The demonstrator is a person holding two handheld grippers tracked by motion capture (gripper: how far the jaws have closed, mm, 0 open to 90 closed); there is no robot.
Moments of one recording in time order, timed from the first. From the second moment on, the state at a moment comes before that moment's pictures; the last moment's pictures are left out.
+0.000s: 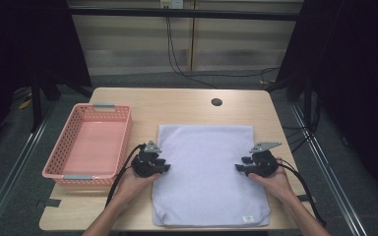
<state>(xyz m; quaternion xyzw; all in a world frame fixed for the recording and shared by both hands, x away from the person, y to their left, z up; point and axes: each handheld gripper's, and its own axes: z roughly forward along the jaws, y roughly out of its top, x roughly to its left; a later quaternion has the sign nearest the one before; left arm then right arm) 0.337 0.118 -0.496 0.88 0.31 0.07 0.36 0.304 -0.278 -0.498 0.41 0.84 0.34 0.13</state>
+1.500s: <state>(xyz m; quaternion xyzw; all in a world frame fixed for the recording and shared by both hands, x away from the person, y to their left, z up) 0.377 0.115 -0.484 0.84 0.34 0.04 0.41 0.348 -0.348 -0.492 0.47 0.80 0.35 0.15</state>
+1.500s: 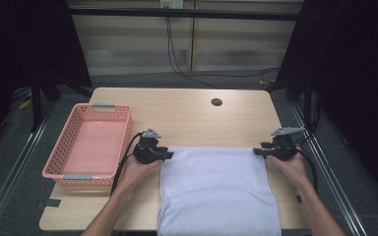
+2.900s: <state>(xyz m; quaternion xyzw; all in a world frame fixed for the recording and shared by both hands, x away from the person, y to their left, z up) 0.406 0.120 -0.431 0.81 0.35 0.08 0.47 0.352 -0.357 -0.437 0.45 0.76 0.45 0.14</state>
